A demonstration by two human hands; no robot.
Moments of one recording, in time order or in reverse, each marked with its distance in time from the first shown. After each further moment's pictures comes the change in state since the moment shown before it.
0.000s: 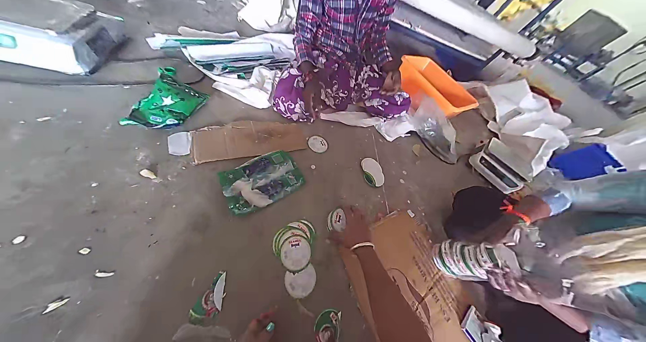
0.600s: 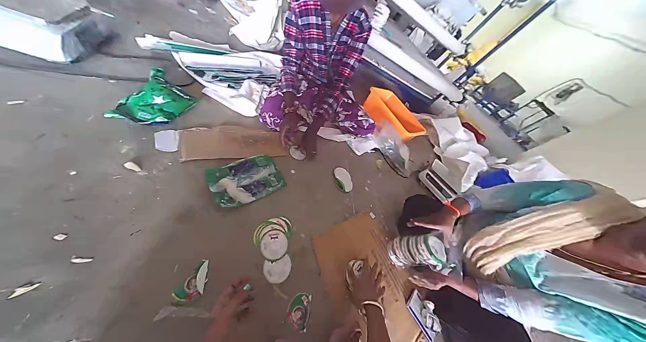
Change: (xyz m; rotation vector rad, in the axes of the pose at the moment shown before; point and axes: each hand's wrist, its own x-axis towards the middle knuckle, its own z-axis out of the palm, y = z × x) left_hand 0.001 0.024 0.000 -0.009 0.027 0.085; right_hand -0.131 0.140 0.049 0.074 0.329 0.449
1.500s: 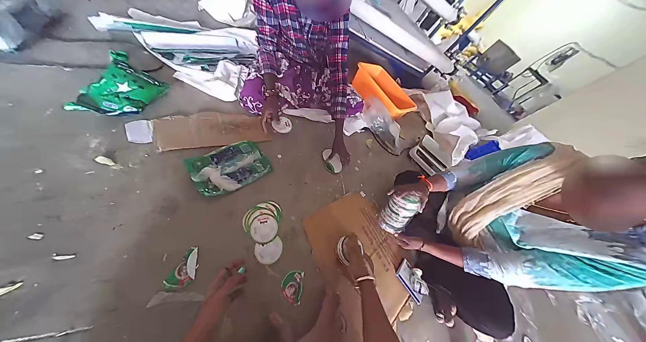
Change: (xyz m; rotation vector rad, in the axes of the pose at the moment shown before) left_hand -0.002 -0.001 0.005 0.157 -0.008 0.003; right_hand -0.009 0.011 -0.004 0.242 -0.130 -0.254
